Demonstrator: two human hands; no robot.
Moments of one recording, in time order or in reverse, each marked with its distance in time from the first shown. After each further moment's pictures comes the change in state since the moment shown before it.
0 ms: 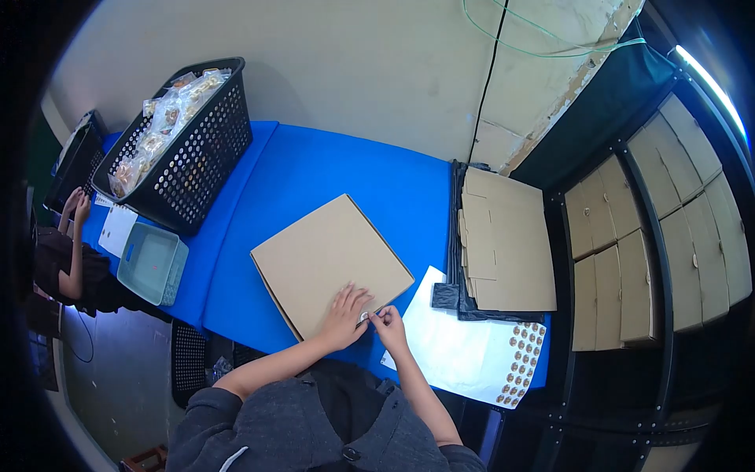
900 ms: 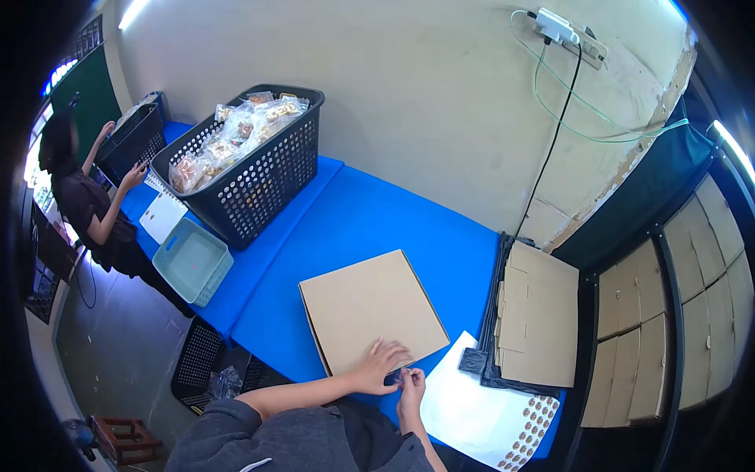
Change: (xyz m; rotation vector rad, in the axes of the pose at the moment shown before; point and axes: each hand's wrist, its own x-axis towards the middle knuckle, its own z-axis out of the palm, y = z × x) left_hand -0.005 -0.002 -0.010 -0.072 -0.010 0.071; right_hand -0.021 0.016 0.023 0.491 0.164 0.020
